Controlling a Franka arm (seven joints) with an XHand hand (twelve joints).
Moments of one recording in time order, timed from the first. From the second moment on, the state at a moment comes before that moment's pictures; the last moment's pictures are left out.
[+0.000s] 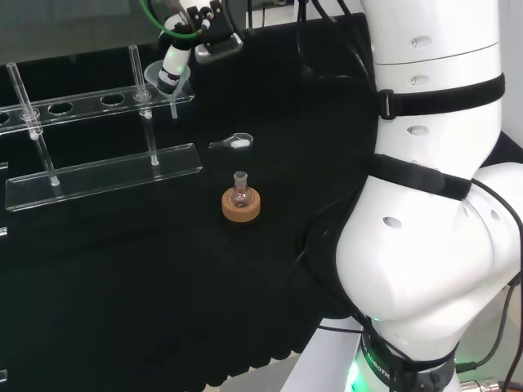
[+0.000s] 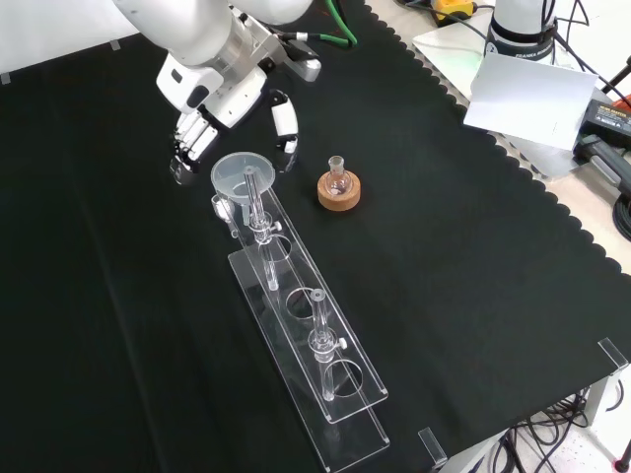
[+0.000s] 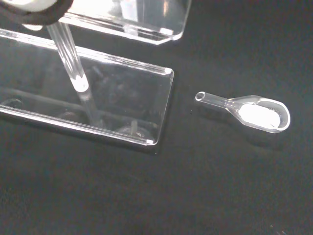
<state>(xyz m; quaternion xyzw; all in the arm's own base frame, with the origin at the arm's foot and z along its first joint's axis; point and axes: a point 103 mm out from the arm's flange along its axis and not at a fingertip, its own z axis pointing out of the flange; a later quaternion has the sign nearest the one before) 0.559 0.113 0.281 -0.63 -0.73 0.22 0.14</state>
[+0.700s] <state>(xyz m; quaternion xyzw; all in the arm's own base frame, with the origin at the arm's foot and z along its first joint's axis) 0.557 0.111 0.279 -0.62 -0.74 0.18 0.18</state>
